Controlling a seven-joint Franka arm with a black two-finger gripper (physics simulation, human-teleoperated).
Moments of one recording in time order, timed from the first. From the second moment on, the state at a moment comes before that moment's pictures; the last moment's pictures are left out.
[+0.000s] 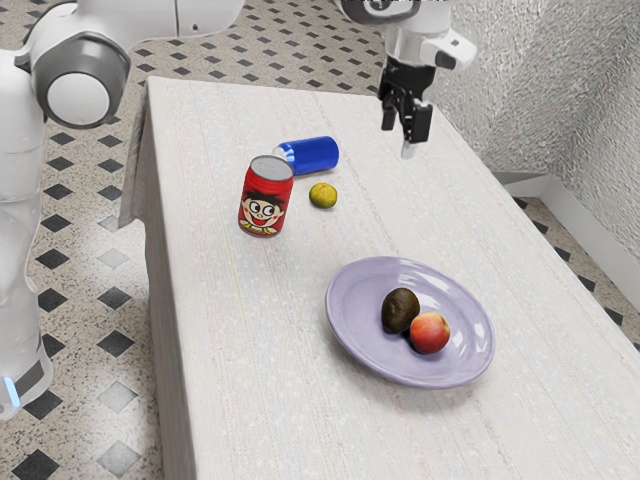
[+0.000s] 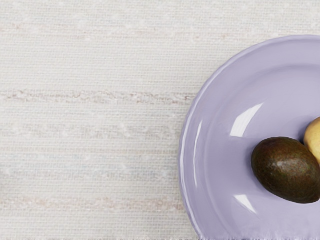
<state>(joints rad) -0.15 0.15 0.17 -1.26 -0.04 1.54 0.00</state>
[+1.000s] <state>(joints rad) -0.15 0.18 0.12 -1.36 0.04 1.51 0.11</state>
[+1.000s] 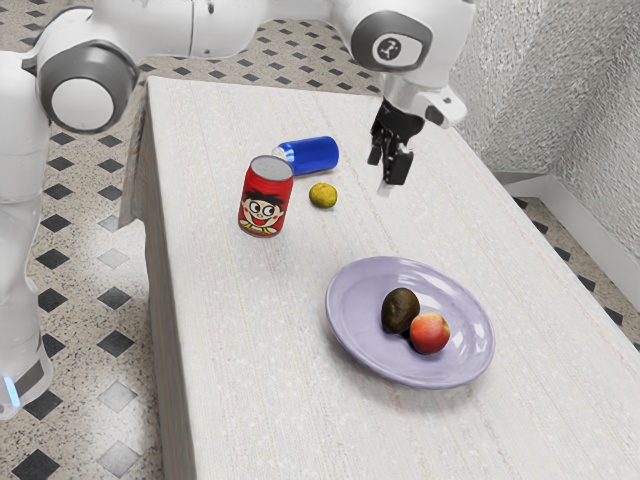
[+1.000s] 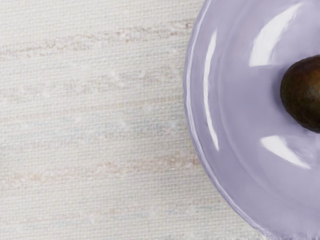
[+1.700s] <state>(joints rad) -0.15 0.17 -0.11 -1.51 -0.05 1.69 0.40</state>
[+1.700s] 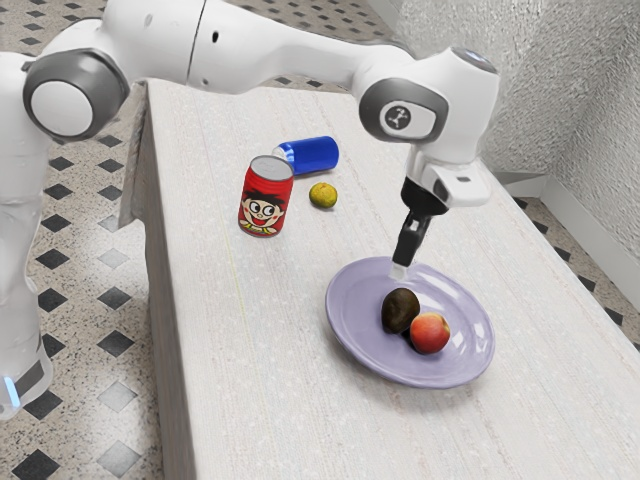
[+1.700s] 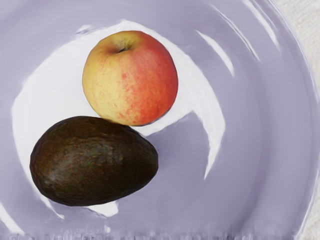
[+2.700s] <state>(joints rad) -0.16 0.38 -0.16 -1.44 0.00 1.86 0.51</state>
